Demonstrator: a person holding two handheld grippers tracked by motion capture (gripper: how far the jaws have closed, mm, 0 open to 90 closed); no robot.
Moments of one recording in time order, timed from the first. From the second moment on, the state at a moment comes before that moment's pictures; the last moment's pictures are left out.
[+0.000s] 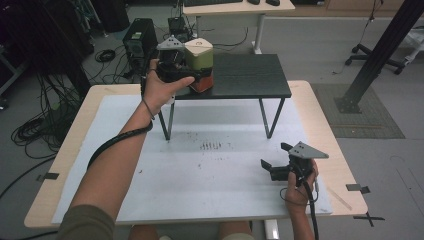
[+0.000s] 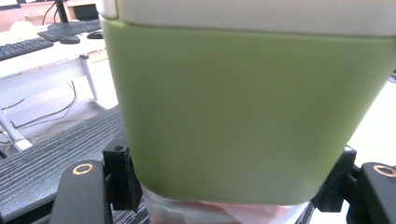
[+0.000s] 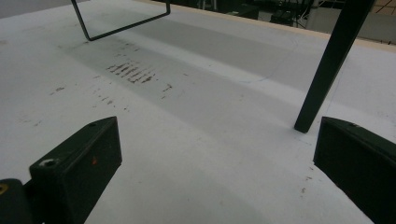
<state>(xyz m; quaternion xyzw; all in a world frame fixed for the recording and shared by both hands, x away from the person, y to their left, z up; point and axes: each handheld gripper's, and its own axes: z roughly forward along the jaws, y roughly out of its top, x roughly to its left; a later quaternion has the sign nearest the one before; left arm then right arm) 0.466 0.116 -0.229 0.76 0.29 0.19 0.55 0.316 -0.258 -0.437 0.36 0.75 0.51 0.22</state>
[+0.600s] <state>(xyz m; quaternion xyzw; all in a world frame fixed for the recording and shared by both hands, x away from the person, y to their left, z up) 0.466 0.117 -0.229 0.76 0.29 0.19 0.55 0.317 -0.258 -0.438 0.36 0.75 0.51 0.22</state>
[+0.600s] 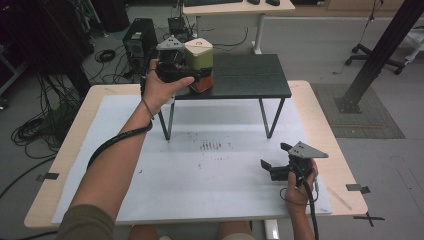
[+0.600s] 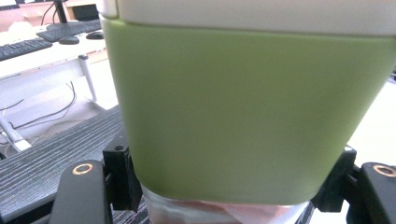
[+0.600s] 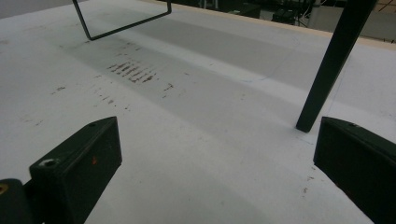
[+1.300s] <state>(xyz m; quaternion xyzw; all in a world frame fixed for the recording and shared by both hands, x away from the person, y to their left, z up) 0.467 0.117 -0.229 0.76 0.29 0.19 0.55 0.317 -0.258 -0.438 0.36 0.75 0.51 0.22</state>
